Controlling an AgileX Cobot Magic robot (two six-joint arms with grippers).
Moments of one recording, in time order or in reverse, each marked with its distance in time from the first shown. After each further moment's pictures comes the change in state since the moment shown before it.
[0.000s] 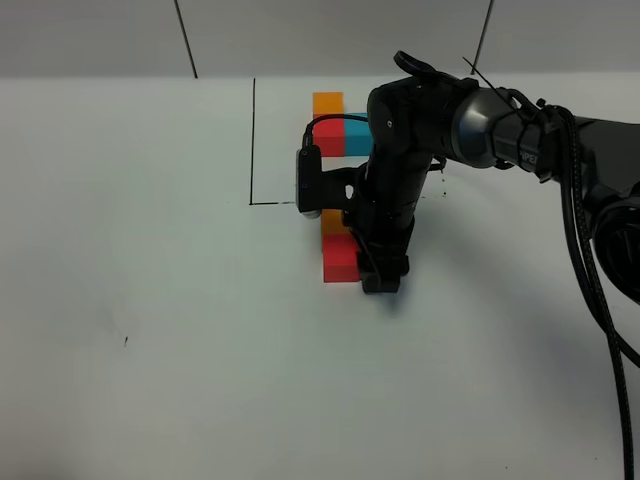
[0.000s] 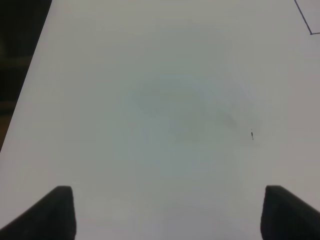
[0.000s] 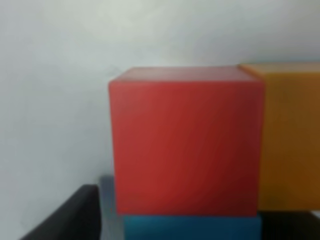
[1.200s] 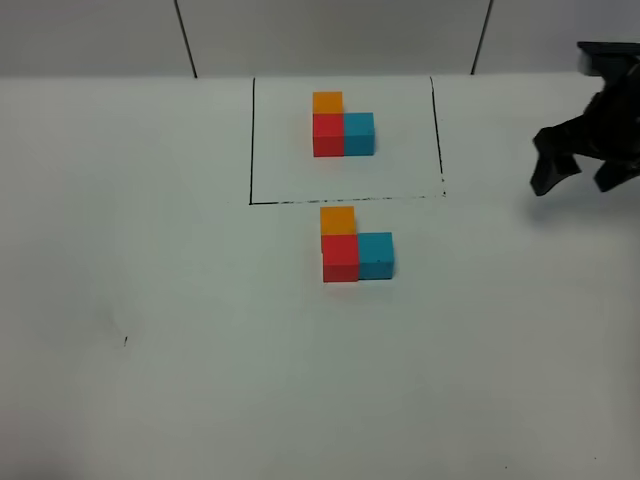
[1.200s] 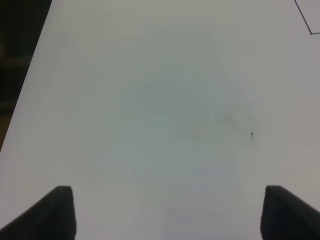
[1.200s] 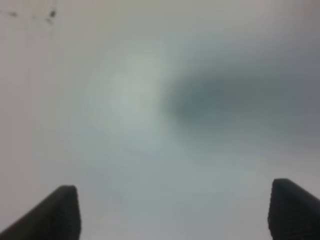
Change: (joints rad) left arm 0.000 0.000 0.000 0.000 0.000 0.000; right arm -0.590 -0.260 0.169 0.112 0.050 0.778
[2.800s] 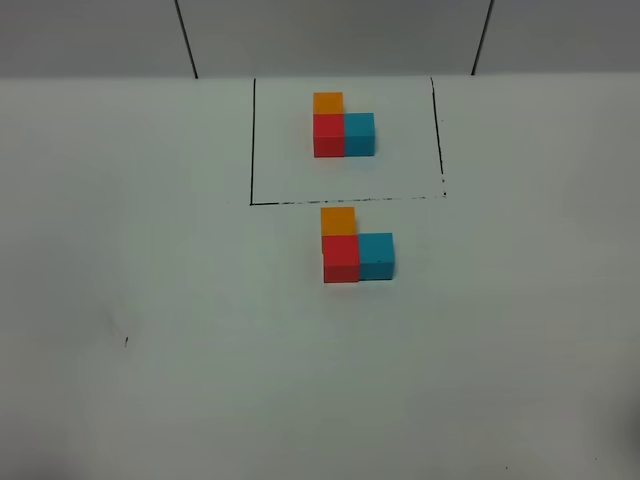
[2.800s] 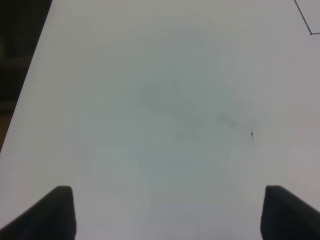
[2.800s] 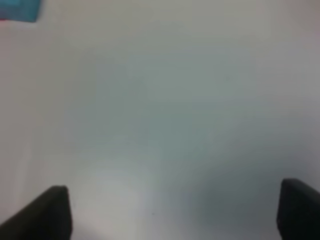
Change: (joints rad) left arm 0.000 0.000 0.000 0.000 0.000 0.000; right arm 0.042 -1.385 0.849 -0.098 0.015 0.105
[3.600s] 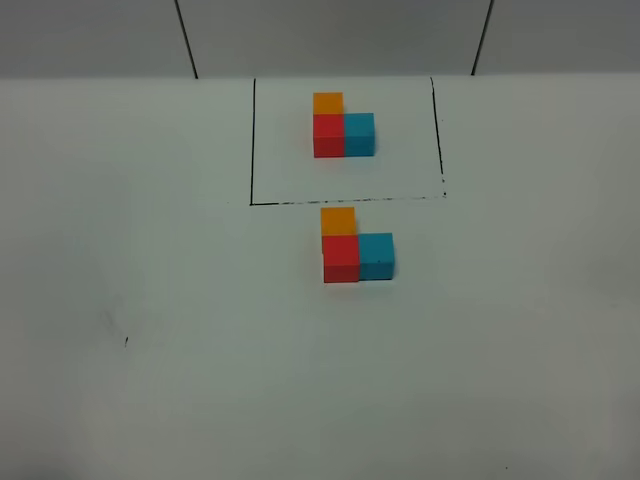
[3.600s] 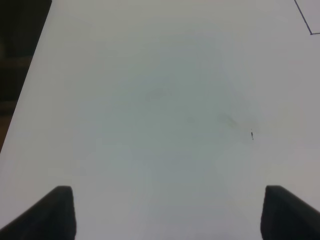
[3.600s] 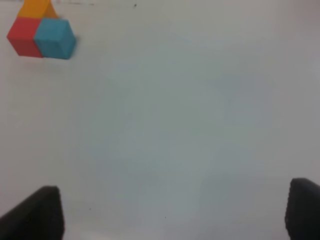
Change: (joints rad) left arm 0.000 0.000 0.000 0.000 0.000 0.000; right arm 0.081 -0.554 0.125 -0.055 0.101 0.134
